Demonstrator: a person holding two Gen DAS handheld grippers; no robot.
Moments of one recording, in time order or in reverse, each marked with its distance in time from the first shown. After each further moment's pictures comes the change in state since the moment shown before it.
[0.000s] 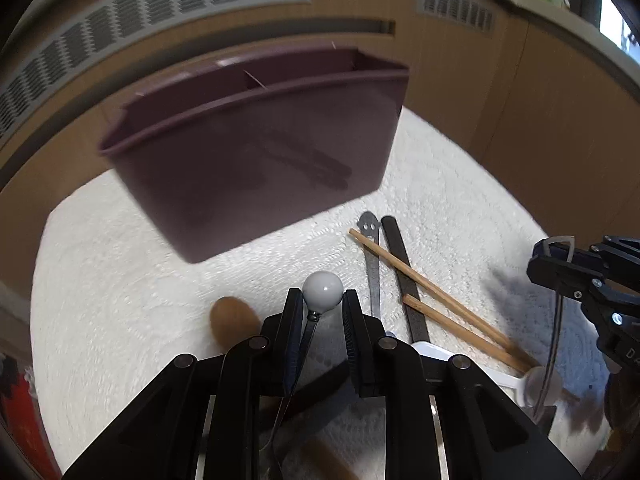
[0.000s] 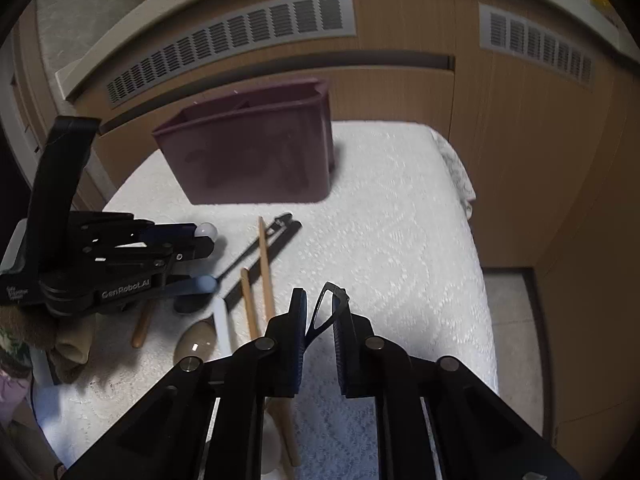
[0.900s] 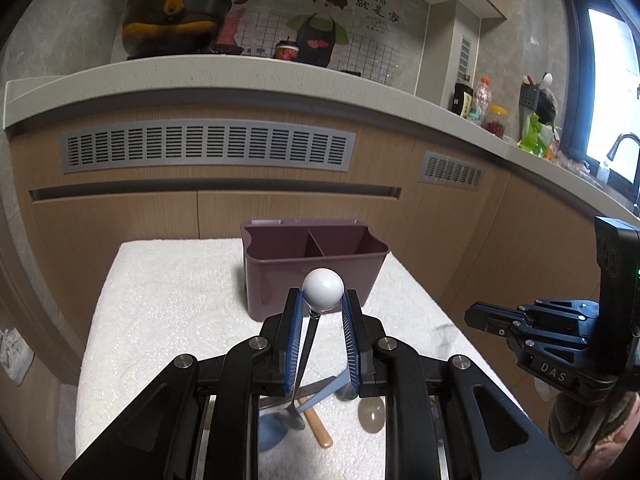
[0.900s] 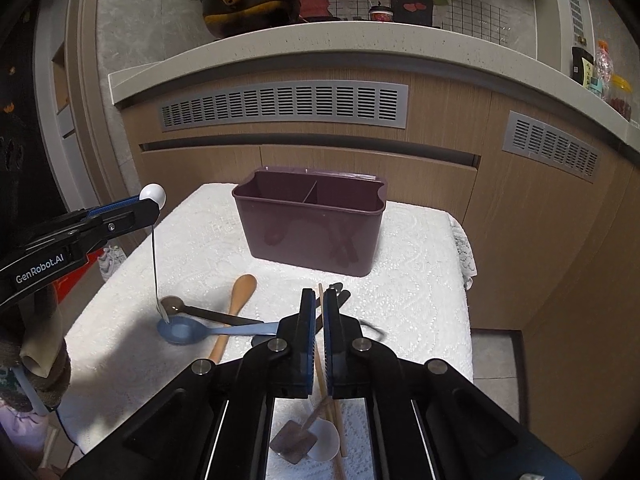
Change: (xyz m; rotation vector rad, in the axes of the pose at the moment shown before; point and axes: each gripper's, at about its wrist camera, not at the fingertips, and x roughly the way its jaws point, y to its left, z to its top) left arm -0.176 0.029 -0.032 -0.195 -0.427 -0.021; right arm -0.080 0.052 0.030 -0.133 -0.144 0.015
